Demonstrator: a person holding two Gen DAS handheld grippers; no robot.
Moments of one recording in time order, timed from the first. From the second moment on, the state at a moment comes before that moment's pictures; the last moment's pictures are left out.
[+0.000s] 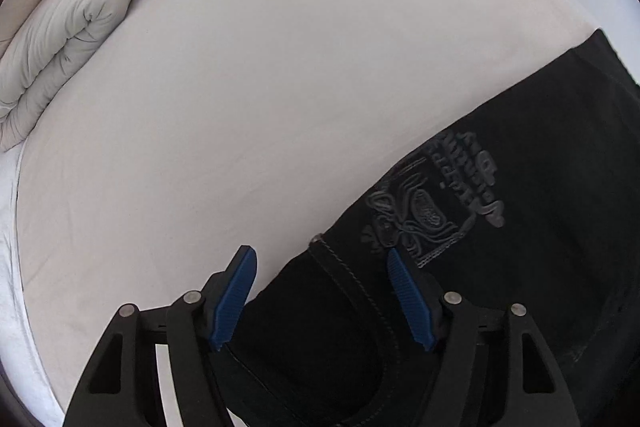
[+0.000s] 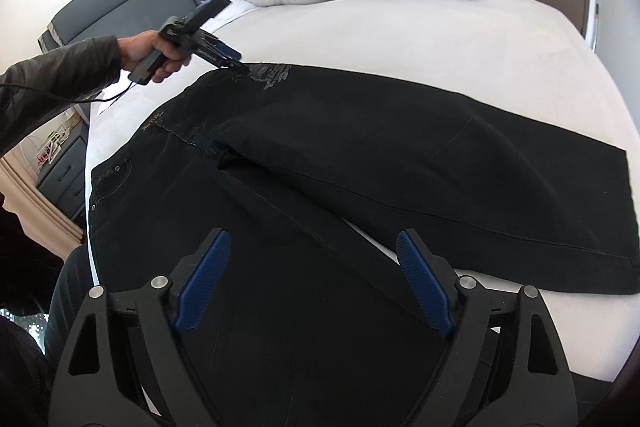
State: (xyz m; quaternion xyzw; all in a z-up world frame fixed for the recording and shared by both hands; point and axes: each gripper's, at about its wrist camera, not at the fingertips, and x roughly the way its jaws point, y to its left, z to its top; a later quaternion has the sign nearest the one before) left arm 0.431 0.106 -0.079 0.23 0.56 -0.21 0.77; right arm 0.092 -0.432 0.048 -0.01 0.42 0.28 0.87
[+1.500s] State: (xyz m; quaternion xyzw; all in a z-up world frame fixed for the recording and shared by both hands) left arm 0.220 0.090 -0.037 0.29 0.29 -0.12 0.90; right arm 0.264 -0.208 0.097 -0.04 0.41 0.24 0.88
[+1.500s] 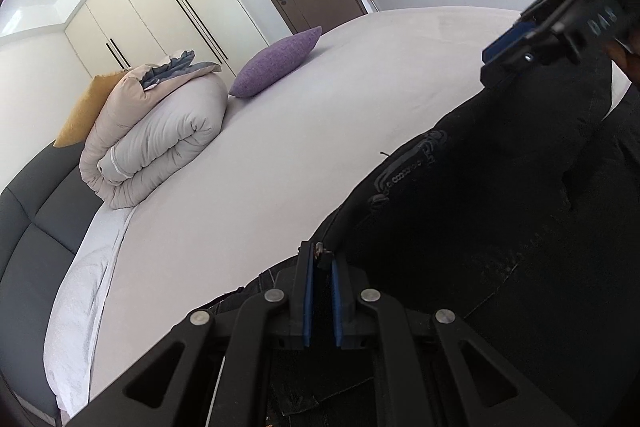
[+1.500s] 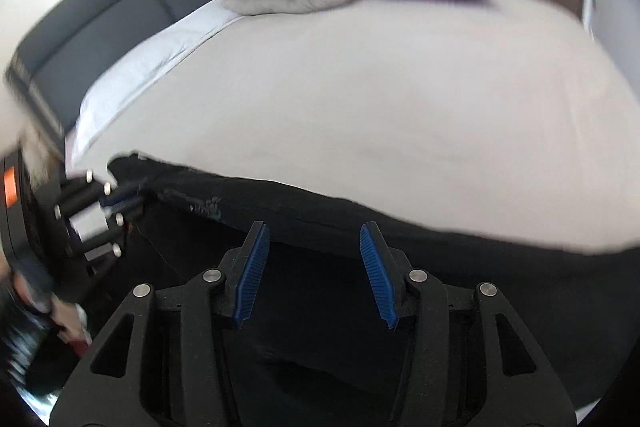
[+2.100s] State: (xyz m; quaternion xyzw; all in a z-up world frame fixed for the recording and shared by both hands) left arm 0.211 0.098 -0.028 0.29 0.29 -0.14 0.90; right arm 0.258 -0.076 0.016 -0.47 0.24 0.25 0.81
